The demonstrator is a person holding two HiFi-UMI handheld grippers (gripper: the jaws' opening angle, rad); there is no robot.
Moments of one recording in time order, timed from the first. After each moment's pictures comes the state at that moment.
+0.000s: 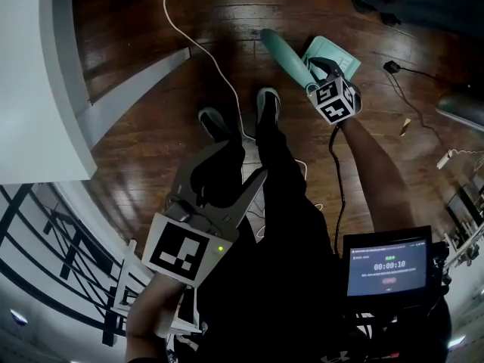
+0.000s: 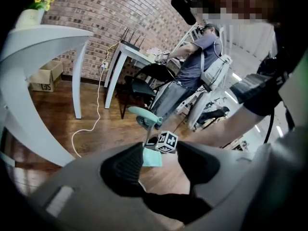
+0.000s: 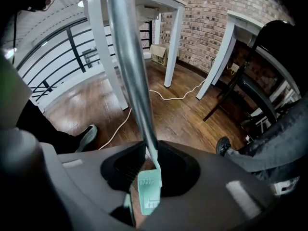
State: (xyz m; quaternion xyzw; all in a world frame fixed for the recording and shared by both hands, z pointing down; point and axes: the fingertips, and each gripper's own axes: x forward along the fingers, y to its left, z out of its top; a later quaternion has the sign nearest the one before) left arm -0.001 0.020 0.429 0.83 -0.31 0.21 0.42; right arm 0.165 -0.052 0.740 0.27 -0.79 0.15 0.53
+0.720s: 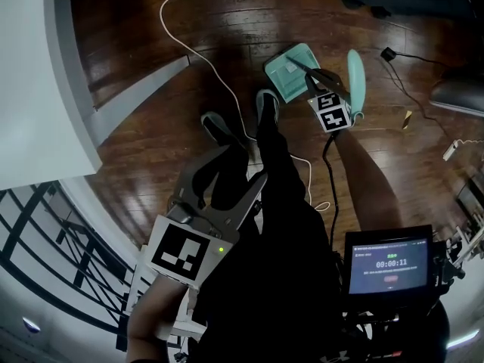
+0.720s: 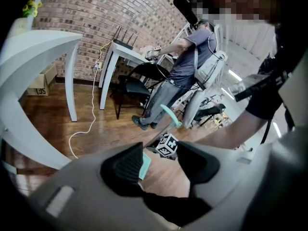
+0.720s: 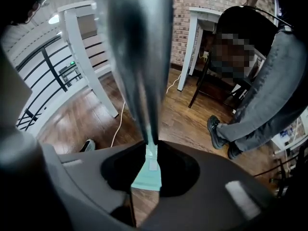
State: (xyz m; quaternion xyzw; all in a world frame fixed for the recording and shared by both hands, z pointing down) left arm 0.004 0.022 0.428 0.83 -0.29 0.23 0.42; right arm 0.185 -0.023 0.751 0.38 -0.76 0.24 0.48
